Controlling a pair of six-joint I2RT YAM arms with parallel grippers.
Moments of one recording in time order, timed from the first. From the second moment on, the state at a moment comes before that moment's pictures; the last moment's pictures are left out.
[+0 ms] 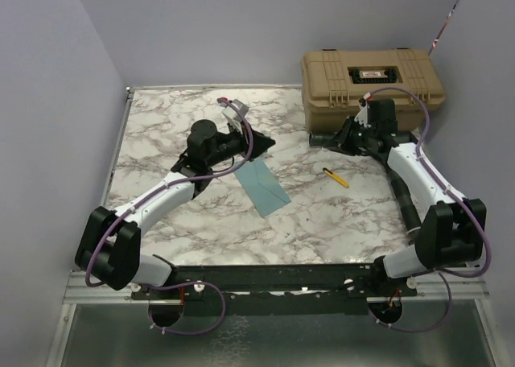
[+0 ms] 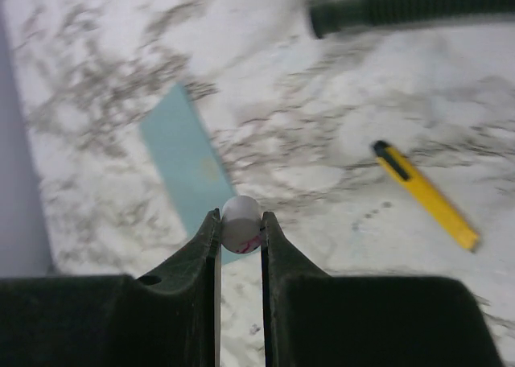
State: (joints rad) left arm -0.48 1.37 0.89 0.46 0.50 -0.41; right arm 0.14 1.50 1.16 -0.49 -0.26 0.51
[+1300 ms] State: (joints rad) left arm -0.62 1.58 1.07 0.30 0.63 0.14; right arm 0.22 1.45 1.21 -0.21 -0.90 0.57
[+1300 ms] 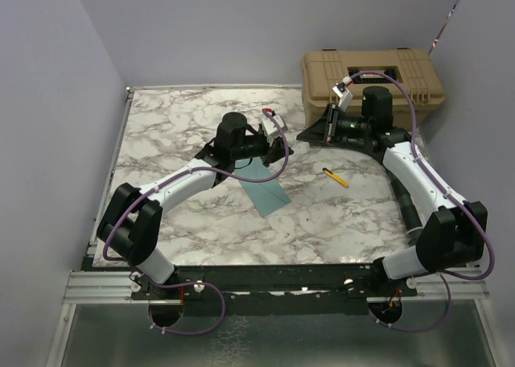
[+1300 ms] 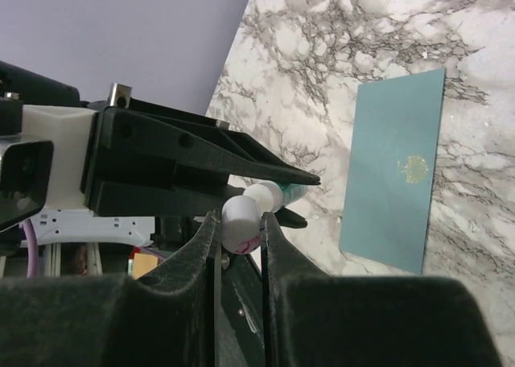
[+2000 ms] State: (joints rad) left arm -0.62 1.58 1.07 0.34 0.62 0.11; right arm 0.24 1.48 1.21 -0.22 -0.86 0.58
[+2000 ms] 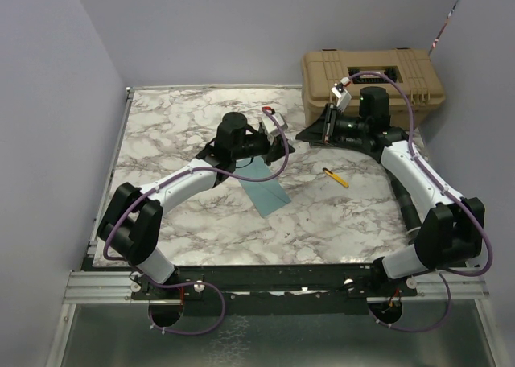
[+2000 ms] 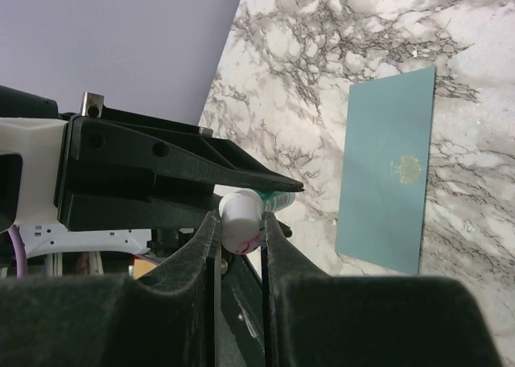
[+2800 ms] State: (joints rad) left arm -0.62 1.58 1.07 0.34 0.63 0.13; right arm 0.25 1.48 1.21 -0.18 -0.89 0.58
